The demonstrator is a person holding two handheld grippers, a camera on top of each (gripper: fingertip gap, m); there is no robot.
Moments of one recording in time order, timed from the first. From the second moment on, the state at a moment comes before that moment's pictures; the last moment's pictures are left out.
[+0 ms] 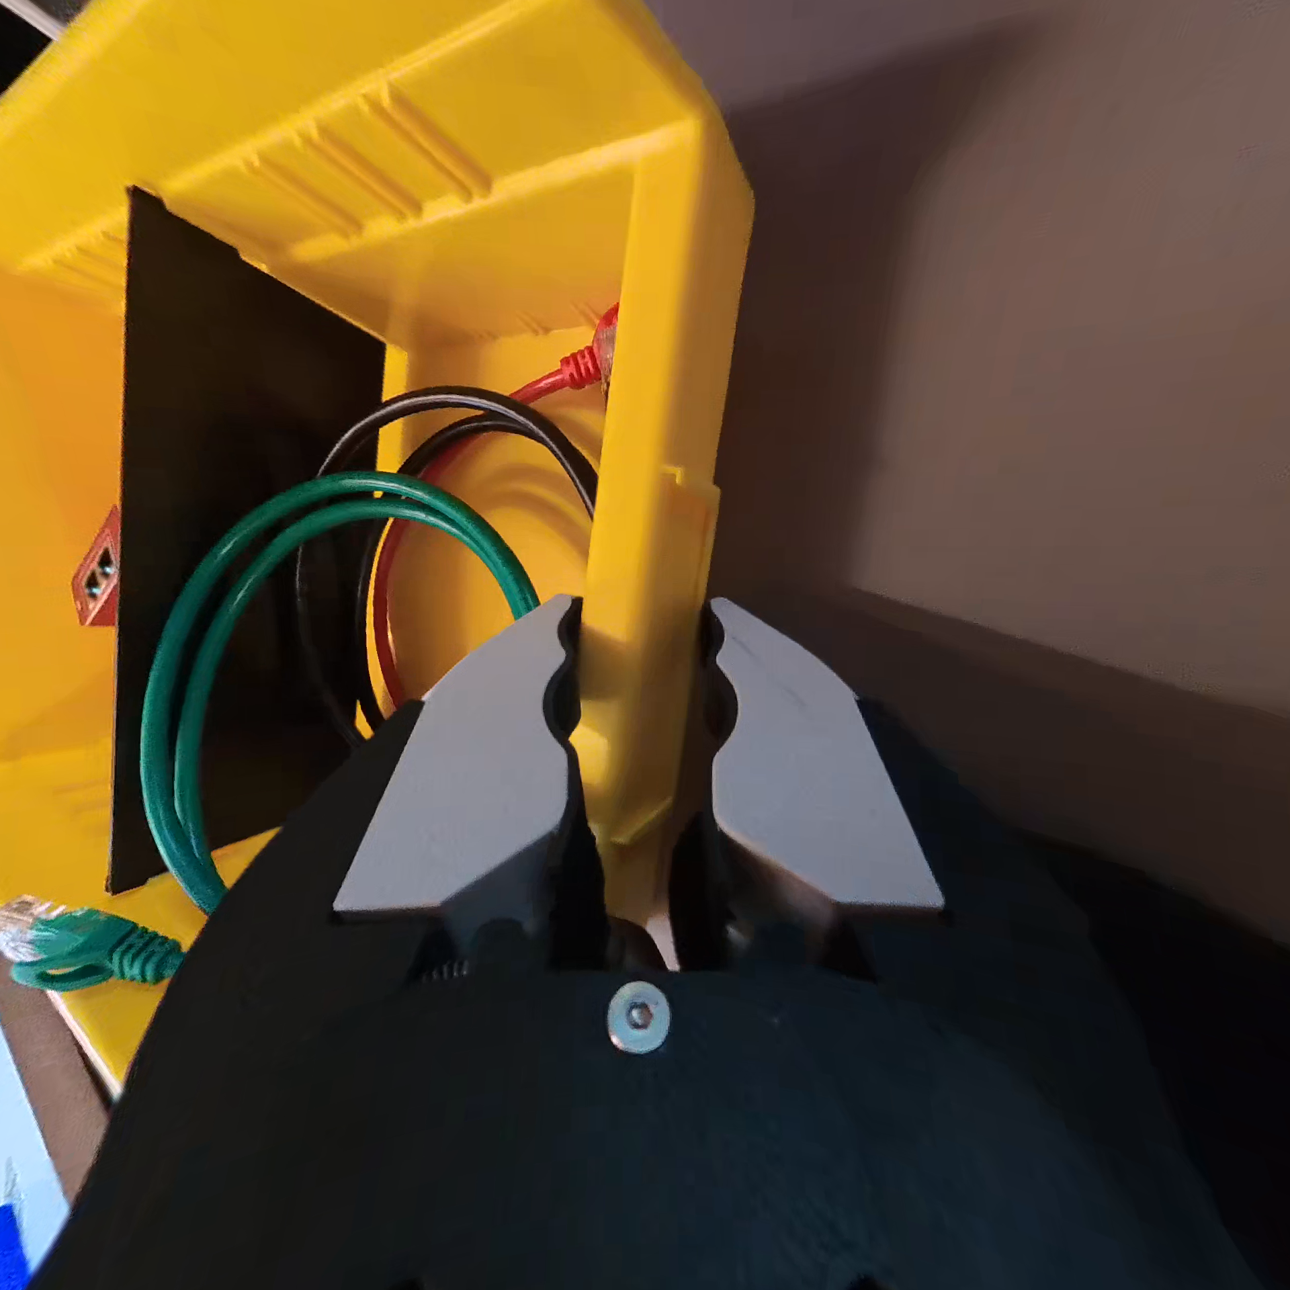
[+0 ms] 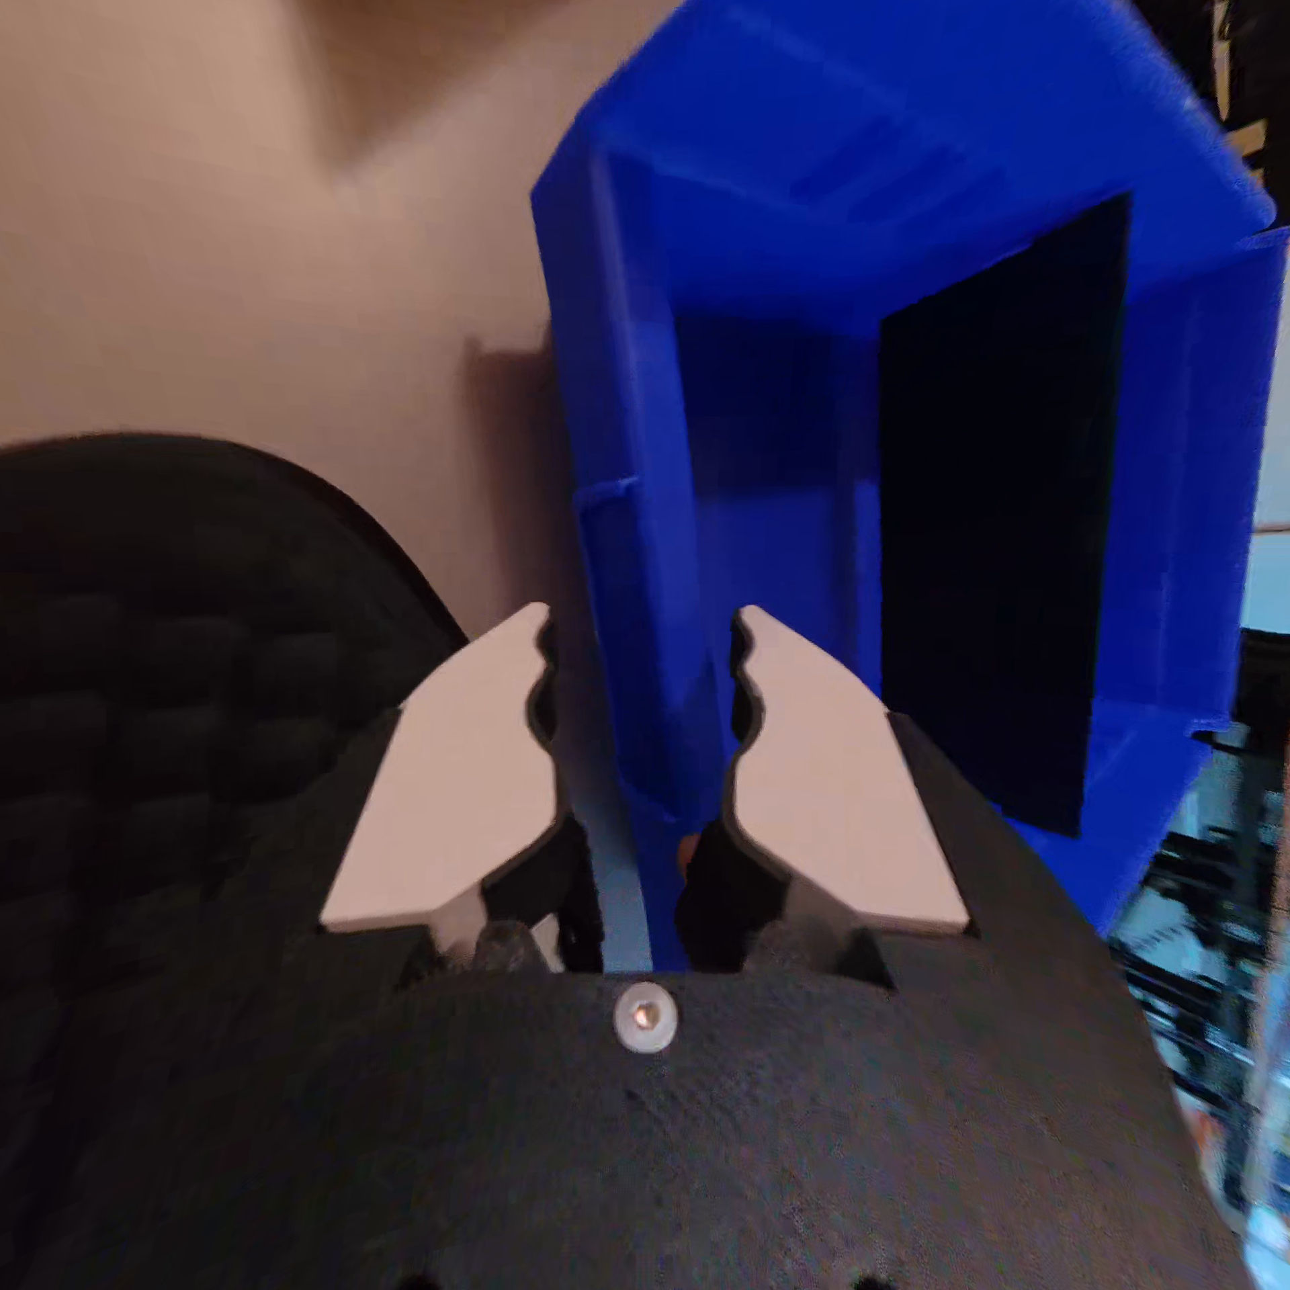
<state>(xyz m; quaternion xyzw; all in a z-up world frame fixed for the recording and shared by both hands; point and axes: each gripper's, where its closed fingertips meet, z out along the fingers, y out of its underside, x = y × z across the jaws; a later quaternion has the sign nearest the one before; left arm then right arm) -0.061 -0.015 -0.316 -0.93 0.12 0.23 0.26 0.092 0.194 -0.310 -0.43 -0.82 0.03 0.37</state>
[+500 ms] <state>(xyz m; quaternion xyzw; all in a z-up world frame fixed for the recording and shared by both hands) -0.106 -0.149 -0.314 -0.94 0.10 0.23 0.23 0.126 0.225 -0.311 -0.34 -0.85 -0.01 0.40</state>
